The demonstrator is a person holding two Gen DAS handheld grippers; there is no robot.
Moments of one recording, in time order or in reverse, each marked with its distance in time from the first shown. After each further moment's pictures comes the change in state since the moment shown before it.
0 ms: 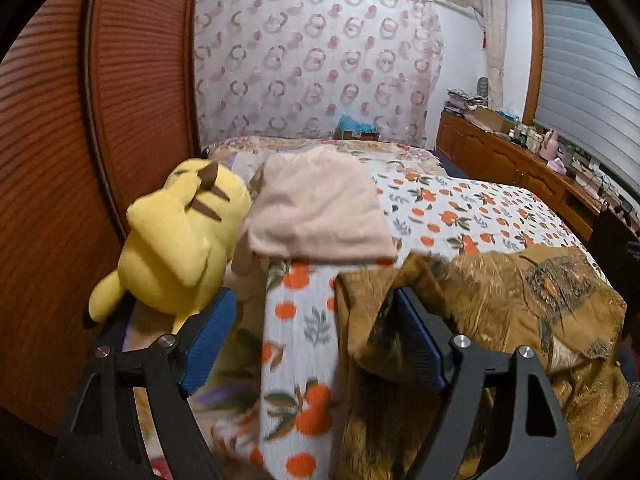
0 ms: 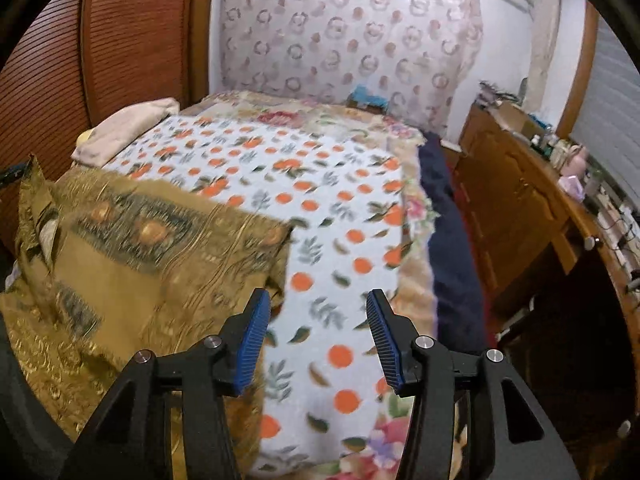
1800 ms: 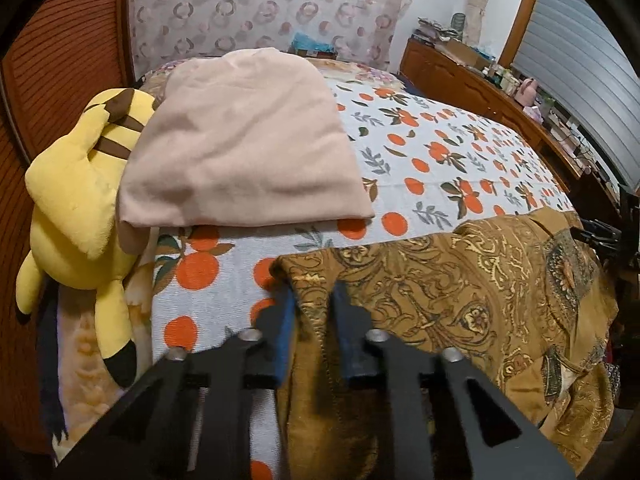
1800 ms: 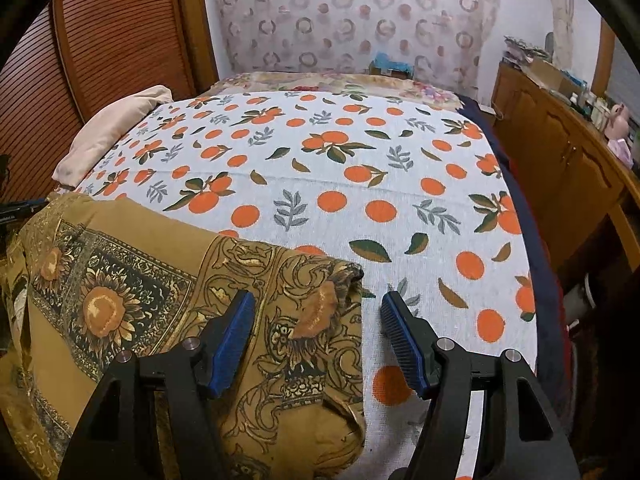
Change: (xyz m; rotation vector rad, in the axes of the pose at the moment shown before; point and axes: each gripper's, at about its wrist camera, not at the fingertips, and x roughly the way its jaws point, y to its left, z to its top) left arm 0.119 -0.025 0.003 0.011 0.329 -0.193; right arm 0.143 0.020 0.017 0.100 0.106 0.157
